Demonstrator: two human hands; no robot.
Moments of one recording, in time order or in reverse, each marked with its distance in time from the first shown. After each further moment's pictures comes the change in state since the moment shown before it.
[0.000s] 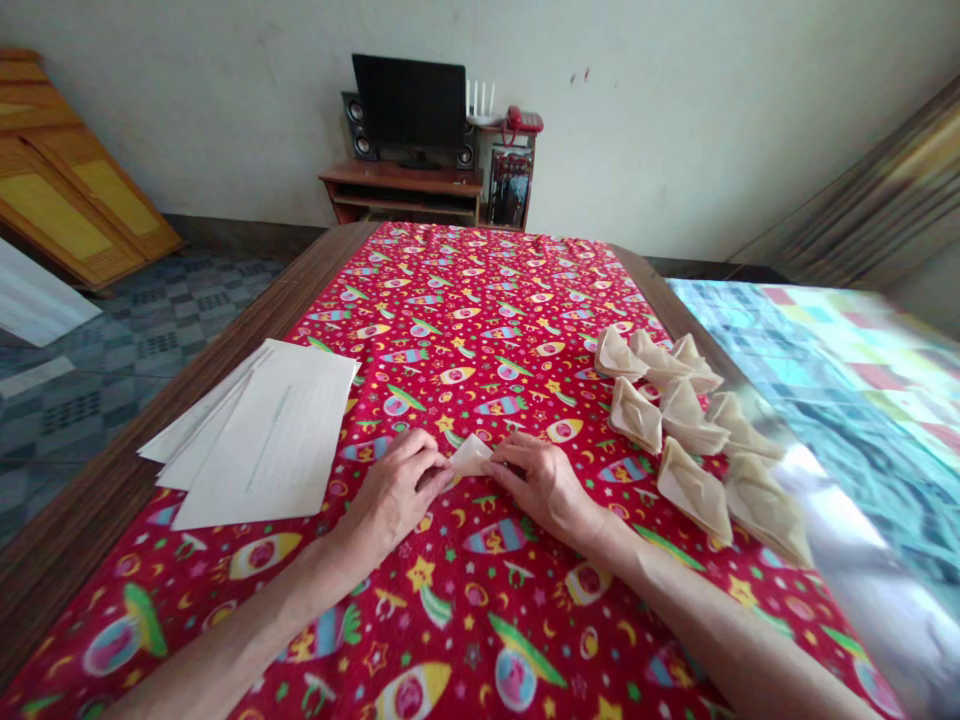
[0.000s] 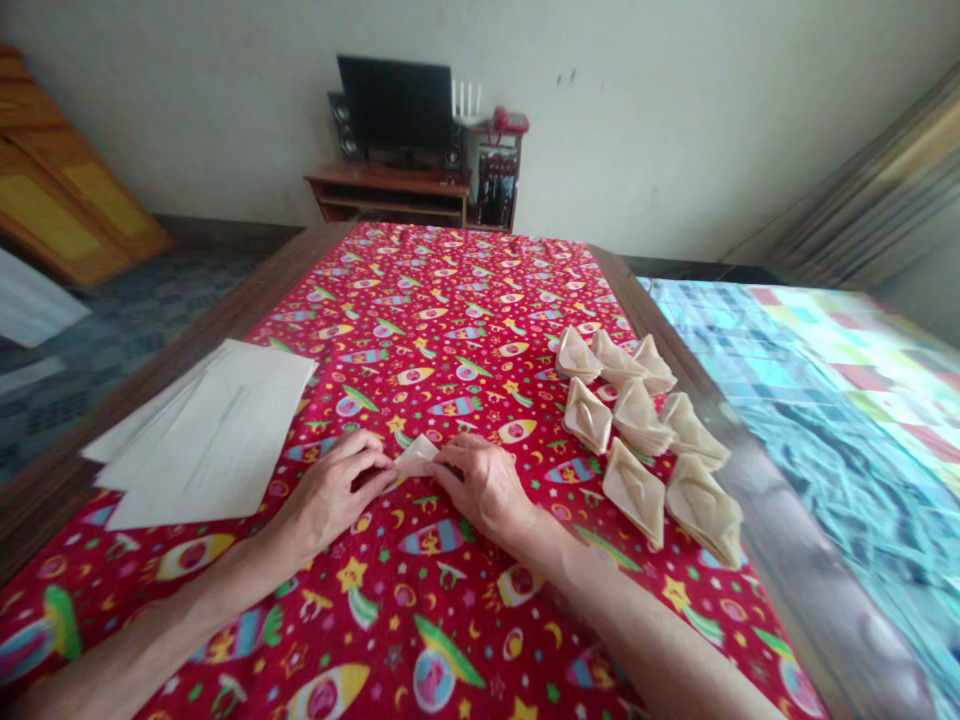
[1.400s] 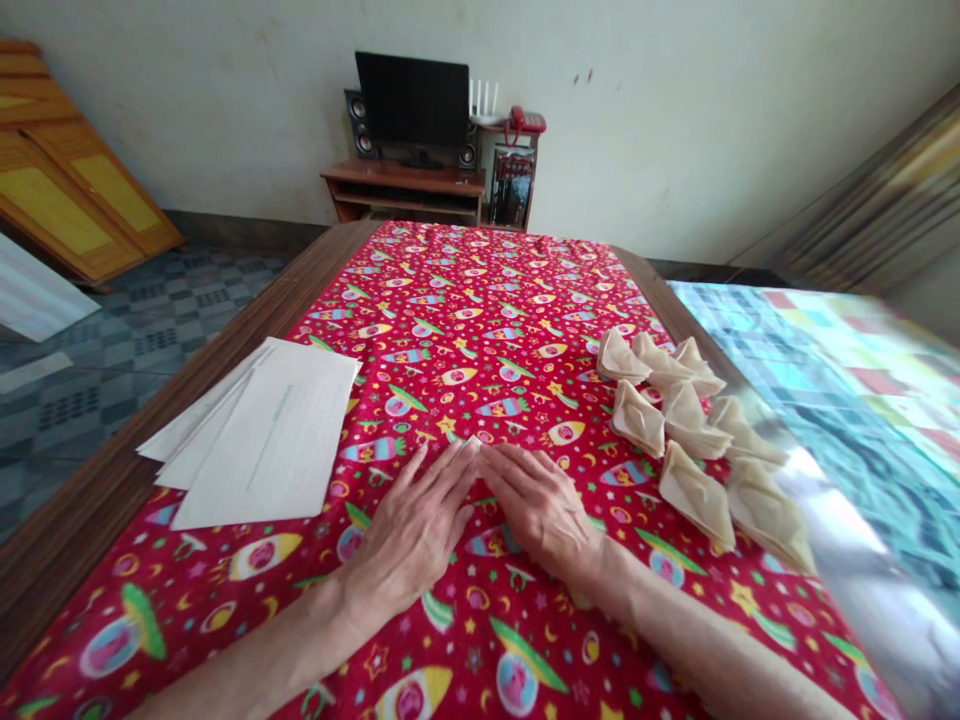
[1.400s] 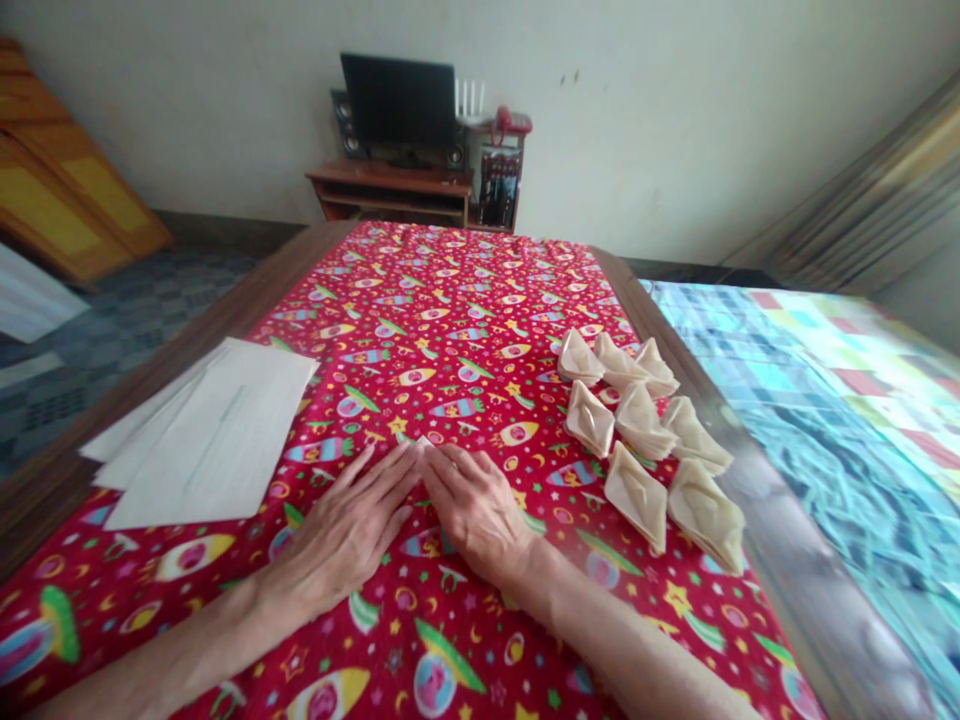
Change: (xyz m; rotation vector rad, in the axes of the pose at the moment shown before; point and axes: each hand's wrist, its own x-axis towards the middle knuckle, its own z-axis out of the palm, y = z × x) left_hand -0.015 0.036 0.002 0.430 -0.205 0.149; right_hand -0.016 -0.017 0.000 -0.460 -0.015 -0.315
